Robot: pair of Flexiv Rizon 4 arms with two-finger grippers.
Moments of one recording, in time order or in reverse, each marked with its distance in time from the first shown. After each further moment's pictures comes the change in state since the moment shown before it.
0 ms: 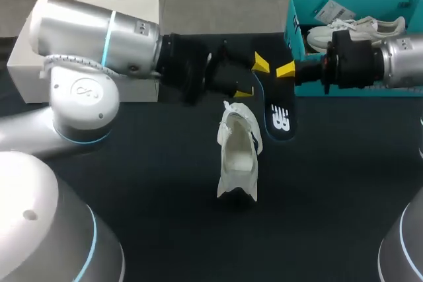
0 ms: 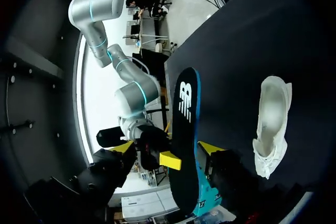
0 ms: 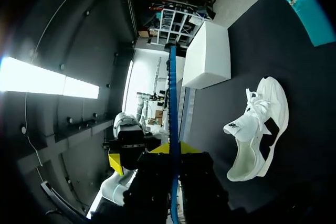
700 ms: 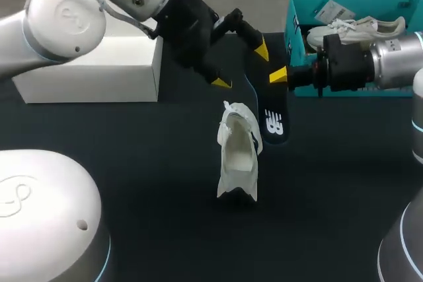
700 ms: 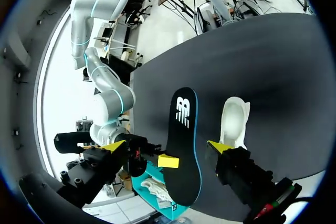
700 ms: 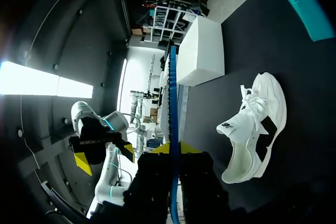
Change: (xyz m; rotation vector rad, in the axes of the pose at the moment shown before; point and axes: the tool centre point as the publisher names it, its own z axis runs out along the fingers) left arm -0.019 -0.006 -0.029 0.102 0.411 -0.090; right arm -0.016 0.001 0.014 0.018 -0.038 0.011
